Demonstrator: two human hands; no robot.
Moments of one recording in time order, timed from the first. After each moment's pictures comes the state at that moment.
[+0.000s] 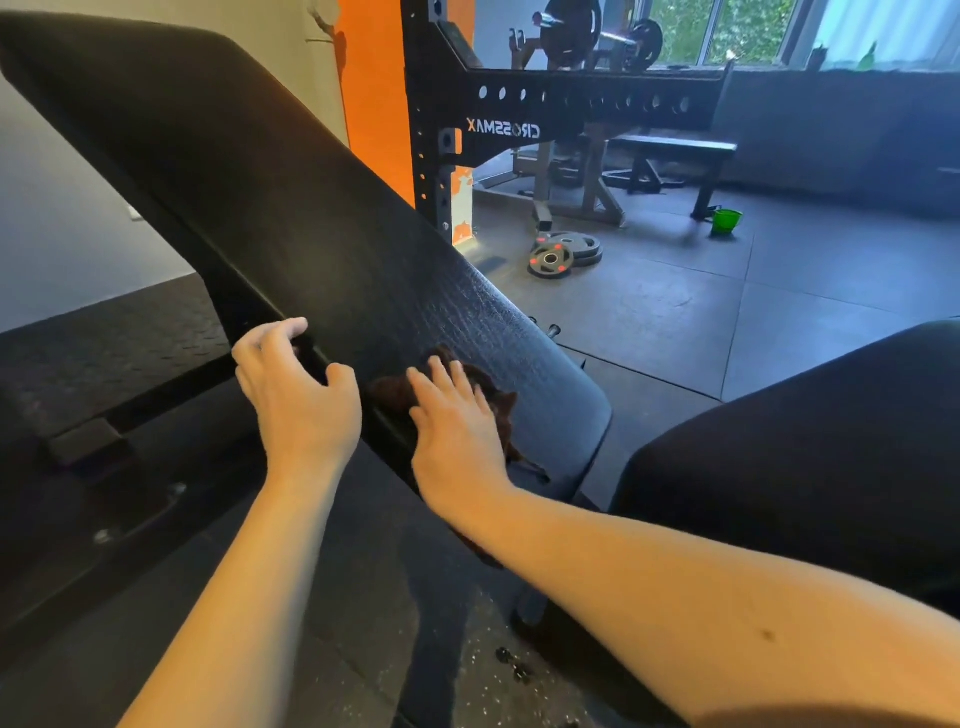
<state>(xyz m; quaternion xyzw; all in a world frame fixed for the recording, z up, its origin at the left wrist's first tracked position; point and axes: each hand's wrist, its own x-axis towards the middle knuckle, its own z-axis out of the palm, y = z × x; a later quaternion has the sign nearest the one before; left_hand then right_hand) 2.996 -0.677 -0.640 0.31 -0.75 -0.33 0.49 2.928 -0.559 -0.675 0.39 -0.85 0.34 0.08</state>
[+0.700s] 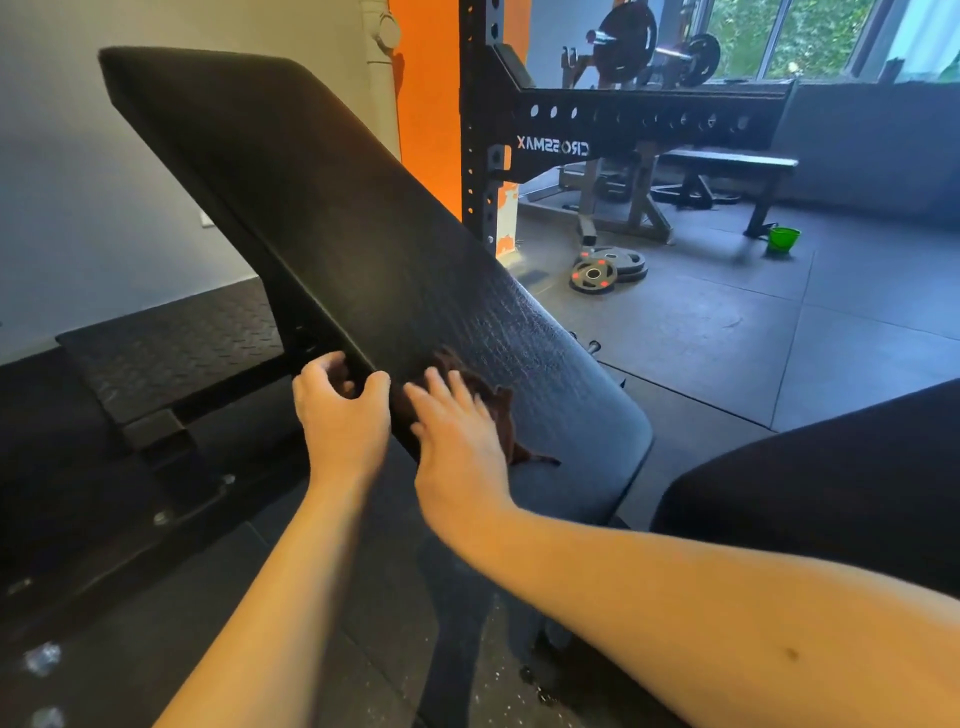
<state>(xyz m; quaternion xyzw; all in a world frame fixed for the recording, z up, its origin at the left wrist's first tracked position) 2.997 -0.686 -0.651 0.36 -0.64 -0.49 0.47 2.949 -0.576 -0.667 0.45 -0.81 0.36 0.09</state>
